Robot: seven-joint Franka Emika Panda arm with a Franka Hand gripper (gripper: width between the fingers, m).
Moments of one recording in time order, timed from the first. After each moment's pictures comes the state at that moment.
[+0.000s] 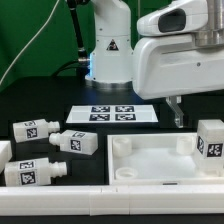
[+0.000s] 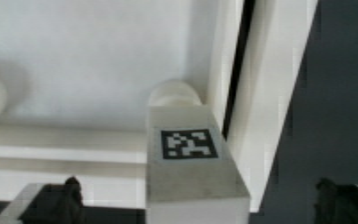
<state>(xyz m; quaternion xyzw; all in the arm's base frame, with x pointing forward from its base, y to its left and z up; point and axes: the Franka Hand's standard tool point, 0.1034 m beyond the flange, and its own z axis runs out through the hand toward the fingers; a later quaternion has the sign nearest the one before) 0.642 0.128 0.101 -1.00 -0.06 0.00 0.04</state>
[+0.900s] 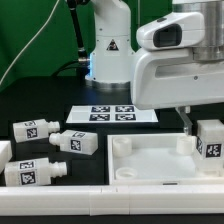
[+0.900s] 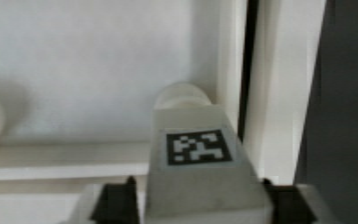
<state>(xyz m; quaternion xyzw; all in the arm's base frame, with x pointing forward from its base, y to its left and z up) 0.648 0.128 0.089 -1.00 -0.03 -0.01 0.04</state>
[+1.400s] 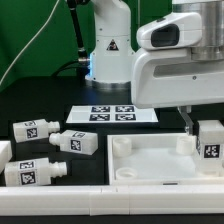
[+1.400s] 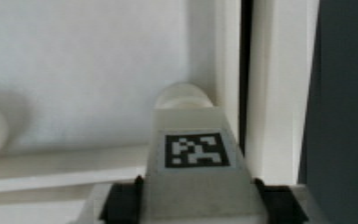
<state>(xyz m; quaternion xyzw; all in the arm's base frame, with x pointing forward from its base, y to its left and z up) 0.648 0.129 0.089 -1.00 0.03 -0.01 0.04</state>
